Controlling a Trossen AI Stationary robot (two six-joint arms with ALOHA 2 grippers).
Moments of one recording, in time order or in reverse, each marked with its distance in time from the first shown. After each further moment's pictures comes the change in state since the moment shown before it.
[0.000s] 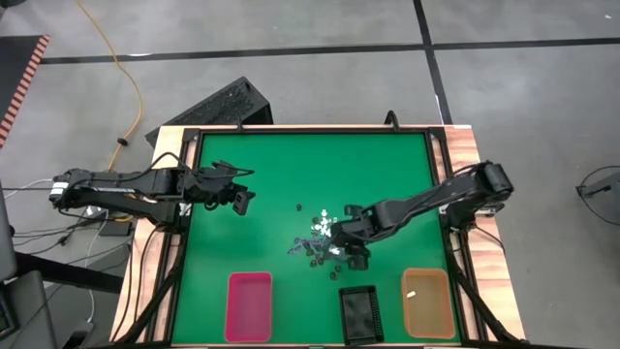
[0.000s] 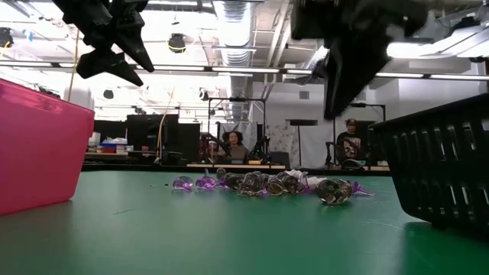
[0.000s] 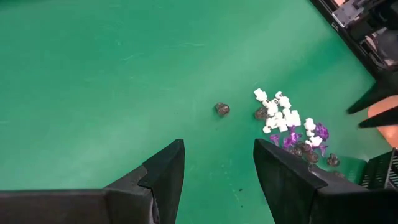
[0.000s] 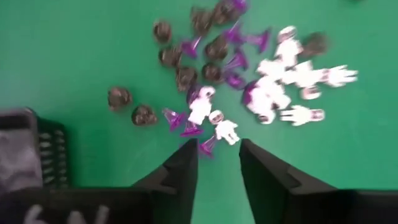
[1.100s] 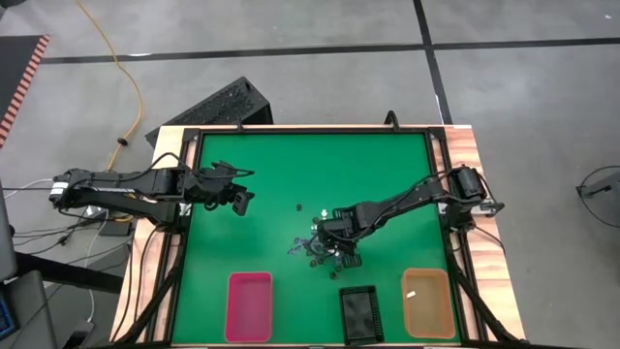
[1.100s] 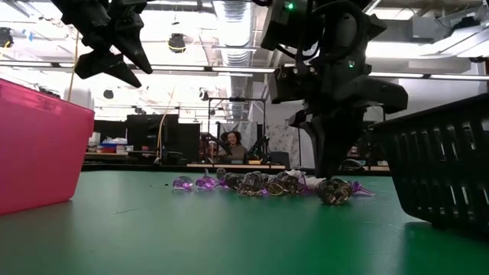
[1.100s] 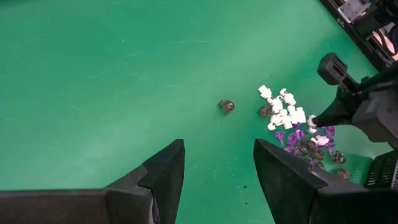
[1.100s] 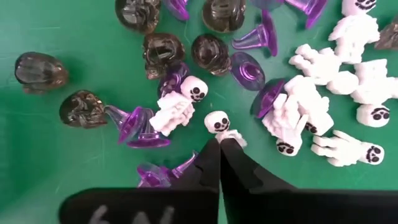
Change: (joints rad) left arm 0.000 0.000 0.000 -0.019 -0.001 0.002; right arm -0.079 0.193 0.002 0.076 -0.090 -0.185
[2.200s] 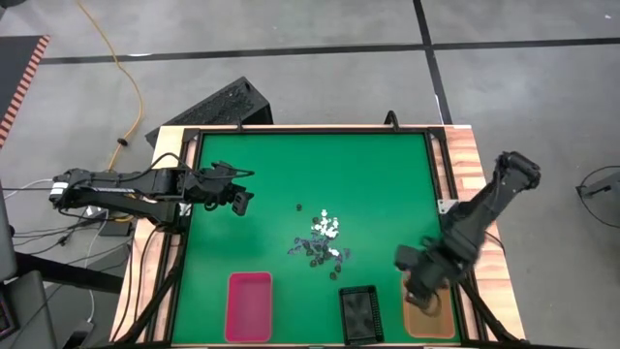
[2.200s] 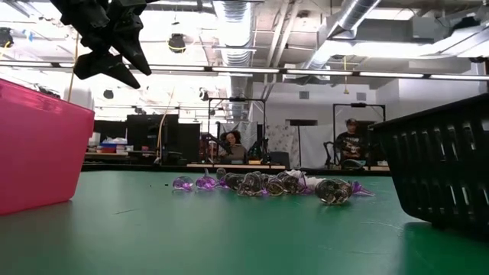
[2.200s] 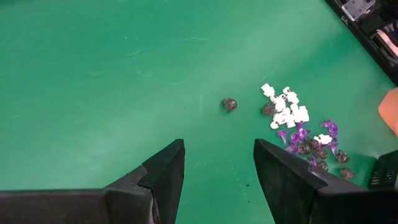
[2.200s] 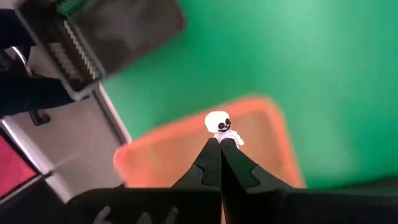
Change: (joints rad) left arm 0.000 0.000 0.000 -0.010 -0.002 -0.004; right arm 0.648 -0.485 0.003 -0.513 -0.014 1.258
